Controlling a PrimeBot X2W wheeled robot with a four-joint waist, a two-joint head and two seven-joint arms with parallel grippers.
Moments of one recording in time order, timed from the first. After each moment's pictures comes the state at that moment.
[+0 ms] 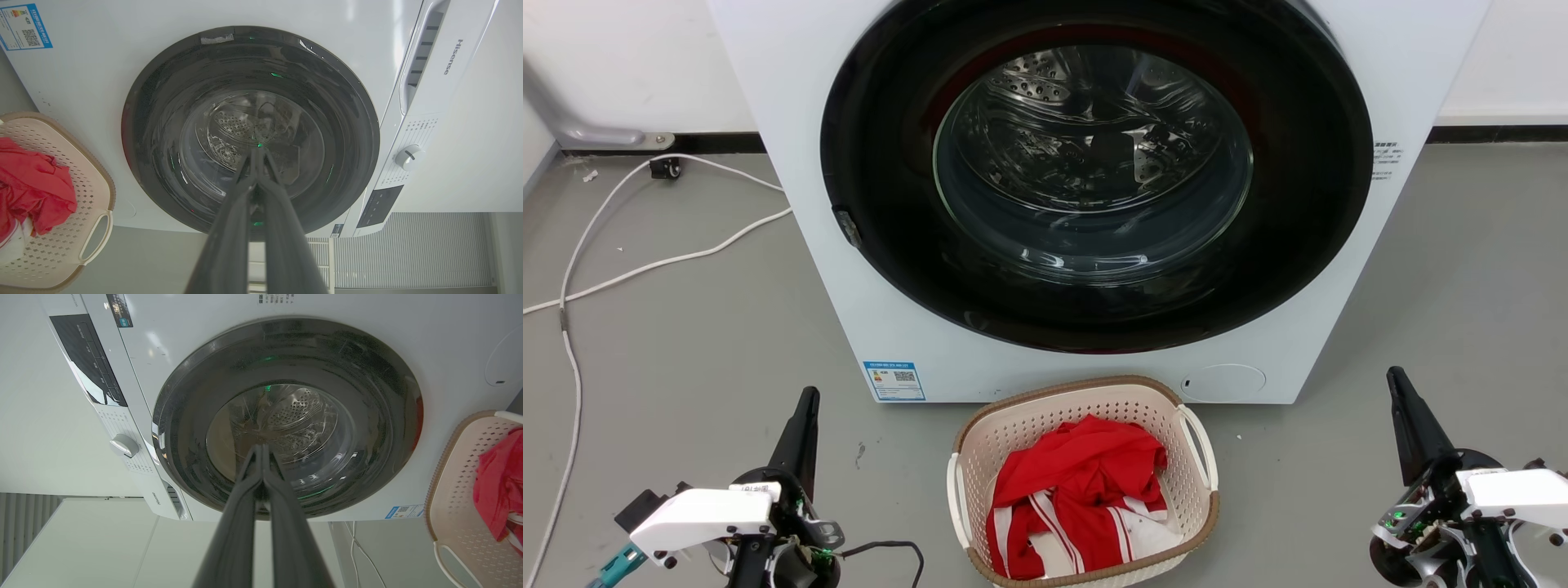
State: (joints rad) left arm -0.10 0.08 0.08 0.24 -1.64 -0.13 0.09; right arm -0.10 -0.08 -0.07 0.24 1.65 0.13 0.08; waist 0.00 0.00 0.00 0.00
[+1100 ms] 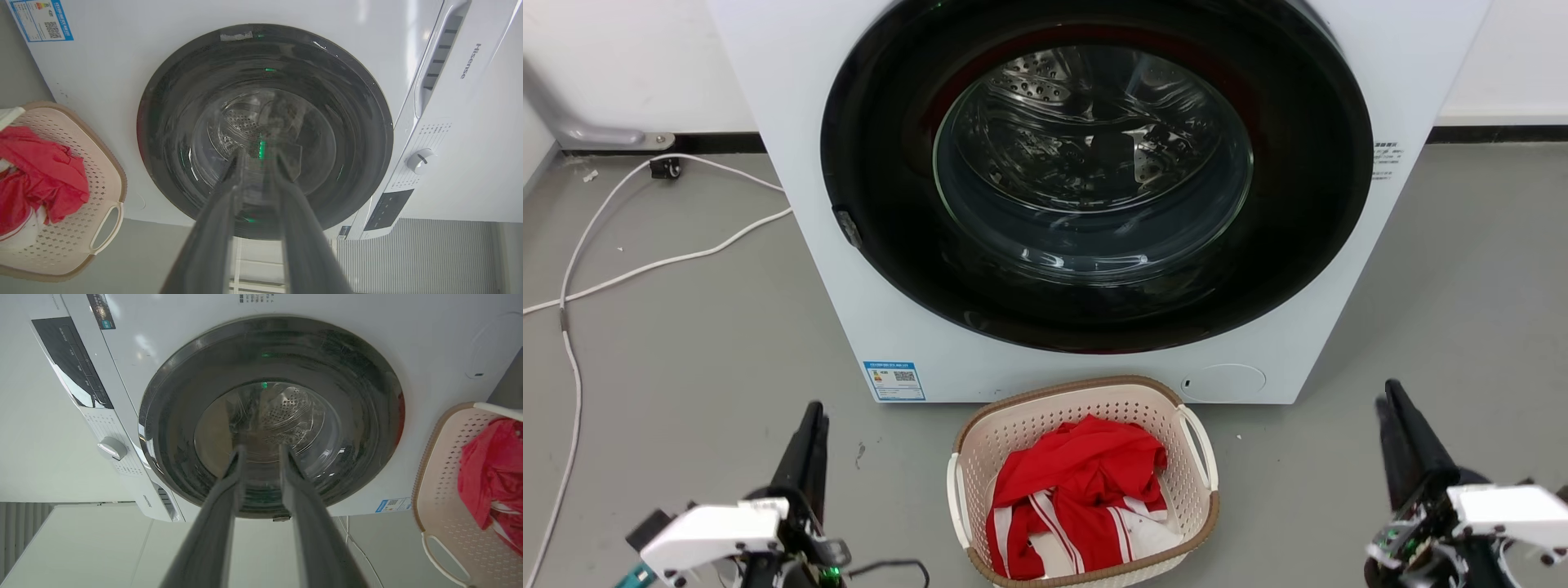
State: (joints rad) left arm -0.09 0.06 0.09 0.26 -1.63 -0.13 0.09; right arm -0.09 -0.07 -0.09 0.26 1.63 0.13 0.09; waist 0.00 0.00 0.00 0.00
